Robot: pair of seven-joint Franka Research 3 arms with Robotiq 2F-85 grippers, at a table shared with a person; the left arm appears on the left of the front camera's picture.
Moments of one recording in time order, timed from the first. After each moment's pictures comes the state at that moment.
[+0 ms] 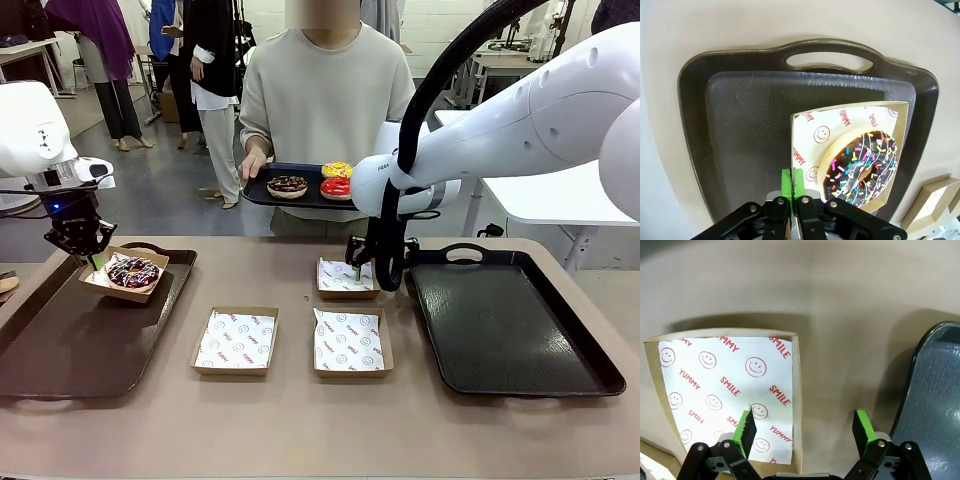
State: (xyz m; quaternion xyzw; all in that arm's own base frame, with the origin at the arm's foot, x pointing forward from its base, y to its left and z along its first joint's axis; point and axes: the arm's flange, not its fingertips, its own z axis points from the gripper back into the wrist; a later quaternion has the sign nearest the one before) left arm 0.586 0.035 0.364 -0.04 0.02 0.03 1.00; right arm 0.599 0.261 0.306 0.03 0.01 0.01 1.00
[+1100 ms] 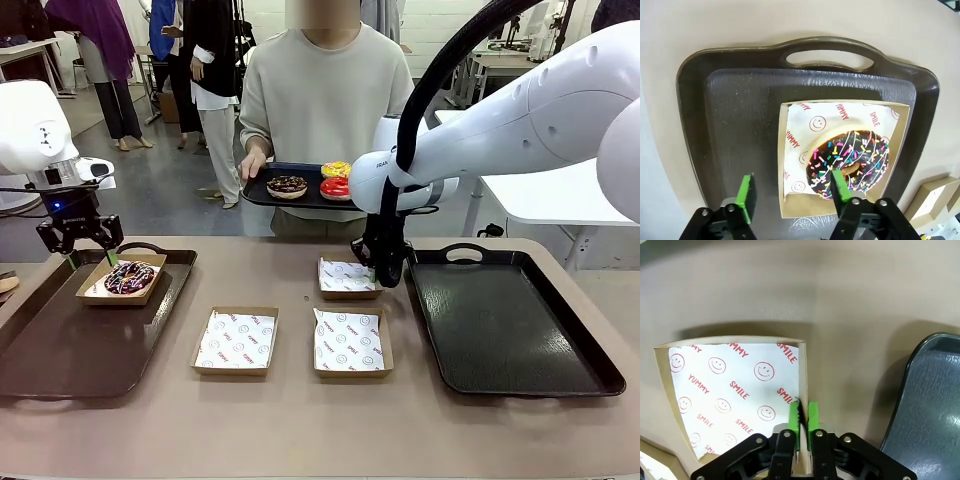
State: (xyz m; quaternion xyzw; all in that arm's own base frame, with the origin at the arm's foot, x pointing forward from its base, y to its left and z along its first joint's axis) left arm 0.588 0.035 0.365 -0.04 0.03 0.04 1.00; right arm 0.604 0.263 0.314 0.02 0.00 0.02 1.00
